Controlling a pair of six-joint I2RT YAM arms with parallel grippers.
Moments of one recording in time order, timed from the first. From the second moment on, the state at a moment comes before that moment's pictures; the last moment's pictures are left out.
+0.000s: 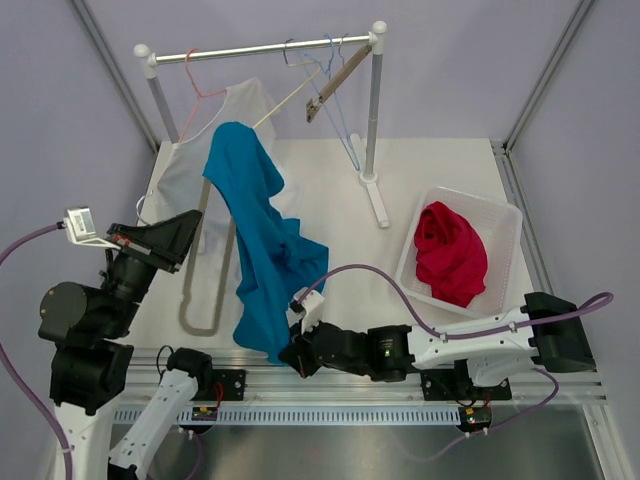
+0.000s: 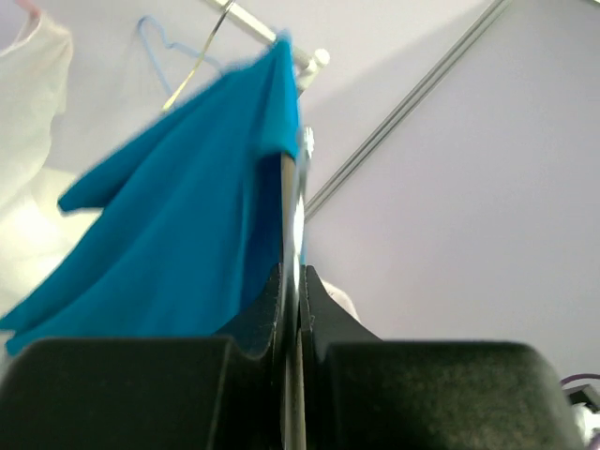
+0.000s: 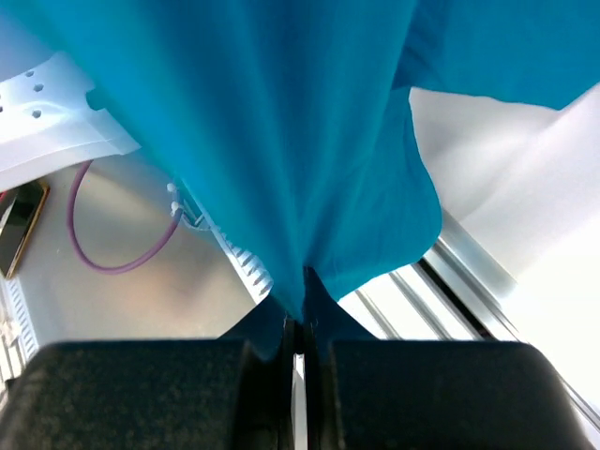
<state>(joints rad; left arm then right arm) -0.25 0.45 1.11 -0.41 0.14 -0.76 1.56 1.36 0.84 0.05 0.32 0.76</state>
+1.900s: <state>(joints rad) -0.31 0.25 1.03 -0.49 0.49 -0.73 1.28 1.06 1.21 -0.15 0.63 0.34</state>
